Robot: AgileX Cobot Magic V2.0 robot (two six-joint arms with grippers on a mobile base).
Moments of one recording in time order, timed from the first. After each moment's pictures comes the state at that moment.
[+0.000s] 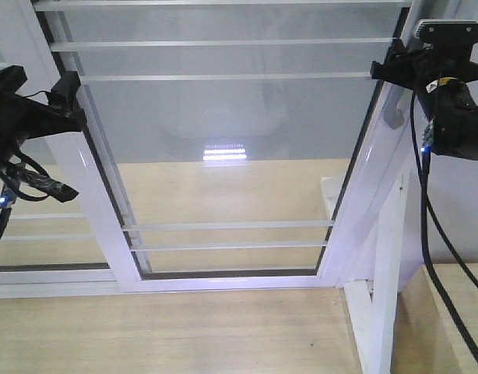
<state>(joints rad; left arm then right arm) -0.16 1.43 -0.62 0.00 -0.67 0.01 0.03 1.98 -1.13 0.16 -0.69 -0.17</state>
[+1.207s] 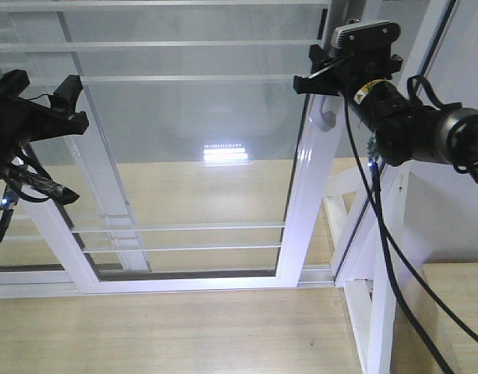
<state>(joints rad) -0.16 1.44 -0.62 0.00 -0.66 0.01 0.27 2.00 -1.16 -0.15 -0.67 0.08</state>
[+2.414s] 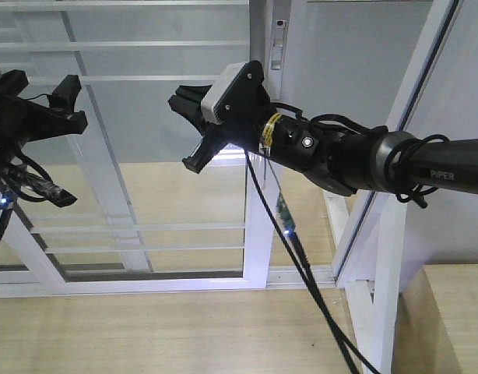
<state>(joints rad) -0.16 1.44 -0.62 0.00 -0.66 0.01 0.52 1.96 -1.13 -0.65 -0.79 0.22</state>
